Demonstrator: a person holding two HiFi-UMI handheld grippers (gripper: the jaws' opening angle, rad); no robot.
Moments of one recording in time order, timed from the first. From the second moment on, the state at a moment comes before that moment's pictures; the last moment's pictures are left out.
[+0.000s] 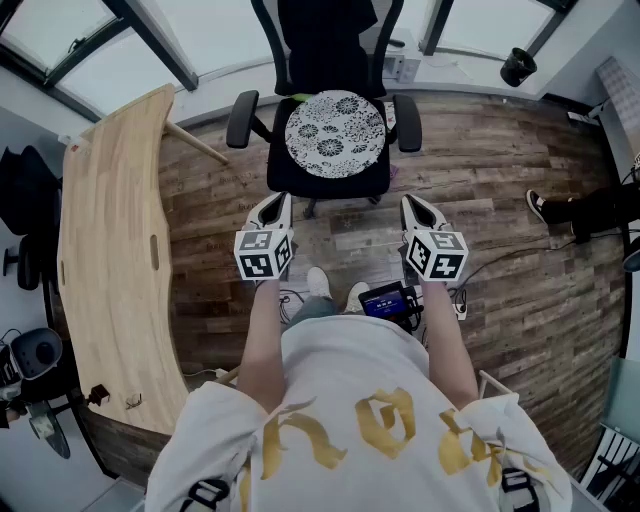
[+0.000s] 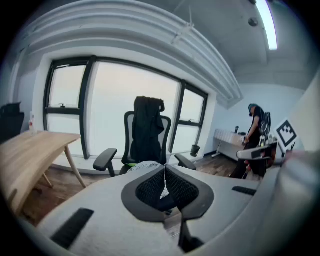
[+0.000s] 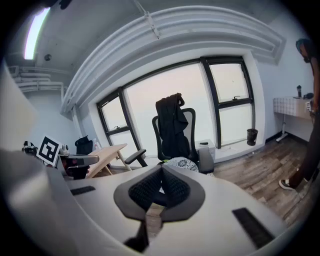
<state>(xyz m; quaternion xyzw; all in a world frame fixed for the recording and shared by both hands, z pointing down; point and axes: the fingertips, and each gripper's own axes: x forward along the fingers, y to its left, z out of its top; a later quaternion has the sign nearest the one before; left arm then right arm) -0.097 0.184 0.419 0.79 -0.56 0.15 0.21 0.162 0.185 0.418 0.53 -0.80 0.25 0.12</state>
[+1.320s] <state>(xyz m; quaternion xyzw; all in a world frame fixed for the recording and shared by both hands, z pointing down) -0.109 0.203 0.412 0.78 -0.58 0.13 0.20 0.159 0.186 0.433 0.52 -0.81 0.24 0.15</state>
